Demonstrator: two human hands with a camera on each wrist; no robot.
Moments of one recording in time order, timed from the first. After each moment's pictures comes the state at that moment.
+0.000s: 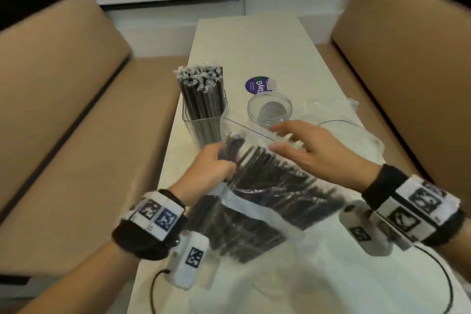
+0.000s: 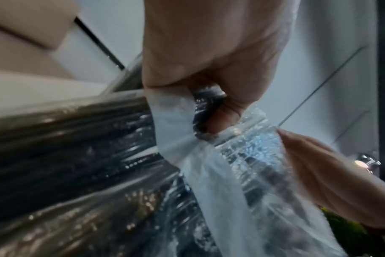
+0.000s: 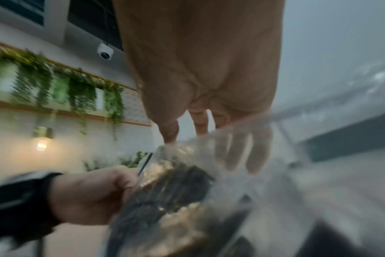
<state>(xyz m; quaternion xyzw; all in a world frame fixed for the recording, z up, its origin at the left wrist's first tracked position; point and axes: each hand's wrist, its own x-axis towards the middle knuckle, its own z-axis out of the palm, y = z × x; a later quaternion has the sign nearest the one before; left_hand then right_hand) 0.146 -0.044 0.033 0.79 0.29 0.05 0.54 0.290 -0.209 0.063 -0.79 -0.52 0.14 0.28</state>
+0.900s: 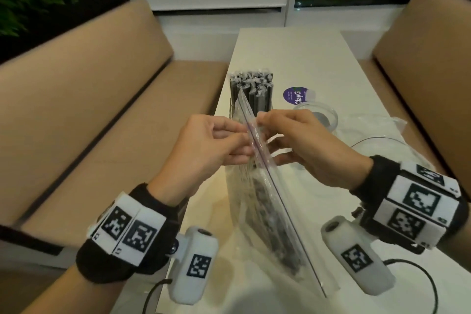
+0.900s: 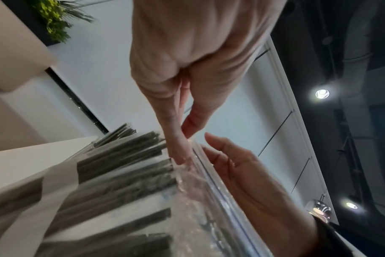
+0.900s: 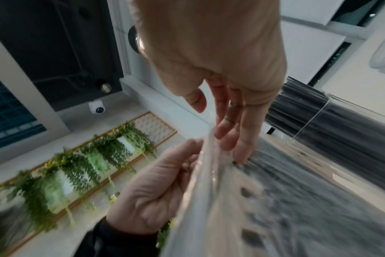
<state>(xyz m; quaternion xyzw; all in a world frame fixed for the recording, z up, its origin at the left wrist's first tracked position) 0.078 -0.032 0.116 0.68 0.31 0.22 0.62 0.208 -0.135 0.122 -0.64 -0.35 0.41 0.54</state>
